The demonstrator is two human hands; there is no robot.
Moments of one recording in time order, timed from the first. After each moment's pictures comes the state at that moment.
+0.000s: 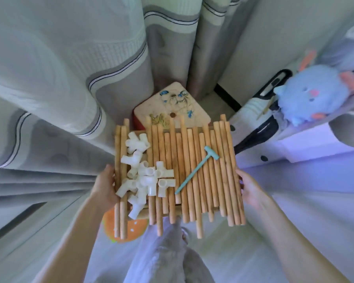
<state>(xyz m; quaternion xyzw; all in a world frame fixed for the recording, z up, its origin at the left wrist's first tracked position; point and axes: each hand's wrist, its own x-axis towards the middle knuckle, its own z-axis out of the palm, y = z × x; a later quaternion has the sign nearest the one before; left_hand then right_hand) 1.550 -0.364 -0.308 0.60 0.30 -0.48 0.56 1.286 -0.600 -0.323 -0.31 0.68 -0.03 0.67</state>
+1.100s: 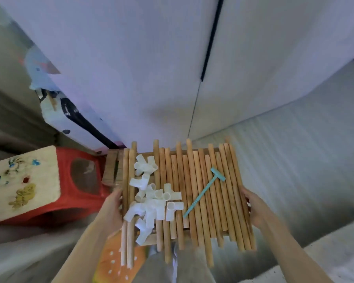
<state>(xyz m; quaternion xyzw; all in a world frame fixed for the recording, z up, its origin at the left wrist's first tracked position) 1.269 -0.347 -0.264 0.64 -0.17 -0.74 0.14 0.950 -0.188 -0.276 0.17 0.71 -0.38 0.56</state>
